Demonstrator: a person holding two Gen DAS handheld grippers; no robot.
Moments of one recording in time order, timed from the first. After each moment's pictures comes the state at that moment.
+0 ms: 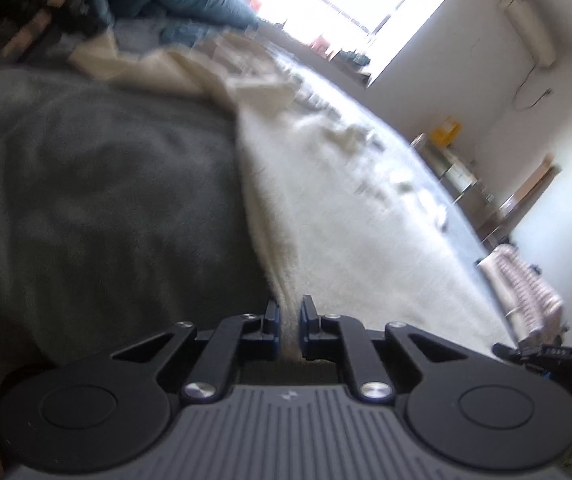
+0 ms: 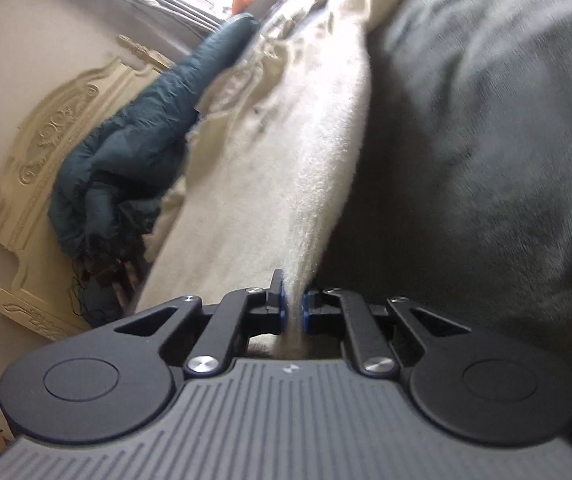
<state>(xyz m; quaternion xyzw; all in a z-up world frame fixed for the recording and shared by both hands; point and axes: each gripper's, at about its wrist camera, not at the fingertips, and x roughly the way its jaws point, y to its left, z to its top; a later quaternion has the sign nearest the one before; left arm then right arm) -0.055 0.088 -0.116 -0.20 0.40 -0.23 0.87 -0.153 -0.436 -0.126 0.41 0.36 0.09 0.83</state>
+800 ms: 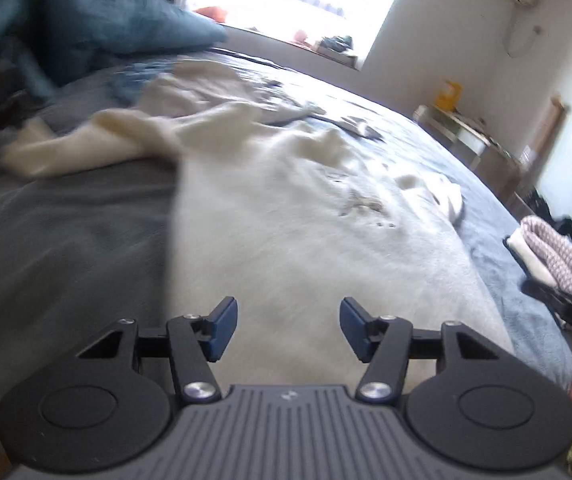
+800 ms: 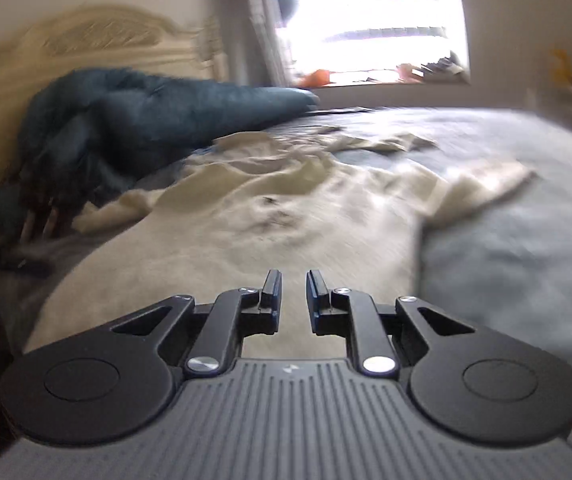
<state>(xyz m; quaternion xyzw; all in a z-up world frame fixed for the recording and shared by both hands) 0.010 -0.015 -0.050 -0.07 0.36 -0.23 0.90 -0.092 -0.383 -0.058 0.04 0.21 0.08 0.97</state>
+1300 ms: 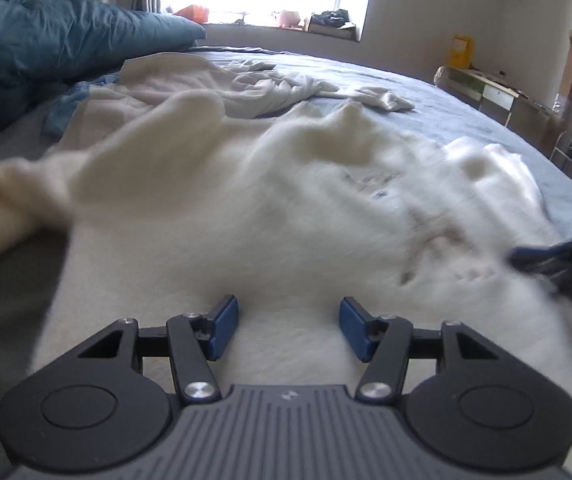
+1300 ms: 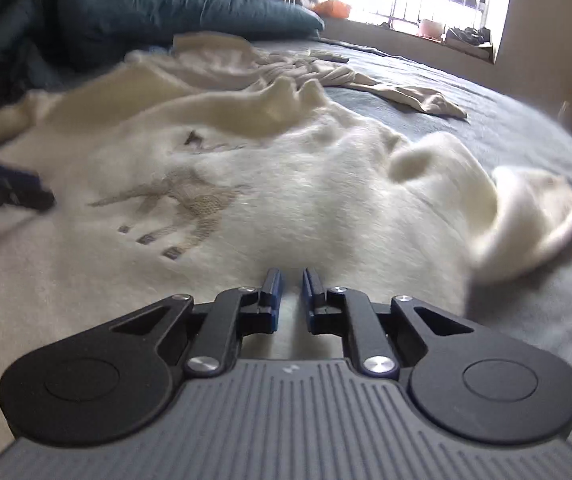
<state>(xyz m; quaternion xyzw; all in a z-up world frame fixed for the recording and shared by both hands) 0.149 -0.097 -0.126 0.01 0.33 -0.21 0.92 0.094 -0.415 -0.125 -0.05 0.31 0.05 0.95</state>
